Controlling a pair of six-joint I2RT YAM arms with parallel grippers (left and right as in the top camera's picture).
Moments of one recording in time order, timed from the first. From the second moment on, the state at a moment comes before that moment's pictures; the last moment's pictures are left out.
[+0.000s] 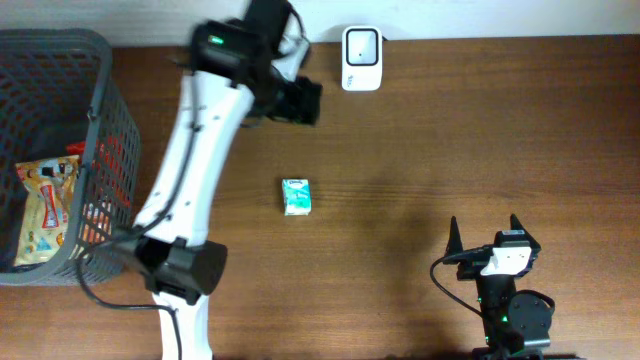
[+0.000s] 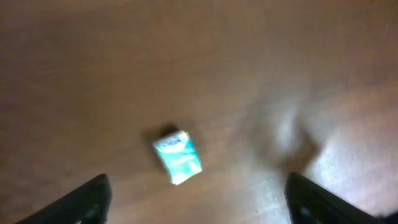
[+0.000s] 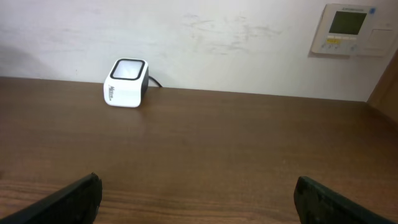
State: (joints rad) left arm -0.33 2.13 2.53 -1.58 0.17 -0.12; right arm 0.05 0.01 0.01 -0.07 0.06 -0.07
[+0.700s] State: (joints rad) left arm 0.43 2.08 2.83 -1.68 0.07 -0.12; right arm 0.05 0.01 0.01 -0.07 0.06 -0.06
